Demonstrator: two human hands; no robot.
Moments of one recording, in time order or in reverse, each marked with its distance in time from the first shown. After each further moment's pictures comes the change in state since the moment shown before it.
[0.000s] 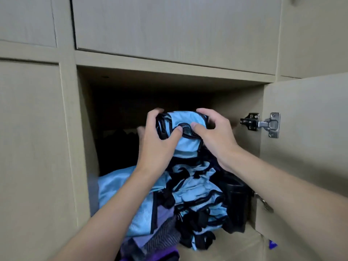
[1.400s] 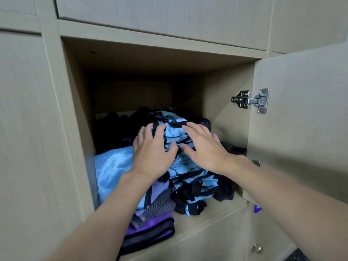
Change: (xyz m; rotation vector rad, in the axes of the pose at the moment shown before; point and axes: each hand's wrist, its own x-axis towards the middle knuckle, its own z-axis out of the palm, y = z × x) left_hand -0.023 -0.044 0.008 0.739 -0.213 0.074; right_hand -0.037 0.042 -0.005 -0.895 -0.434 -0.163
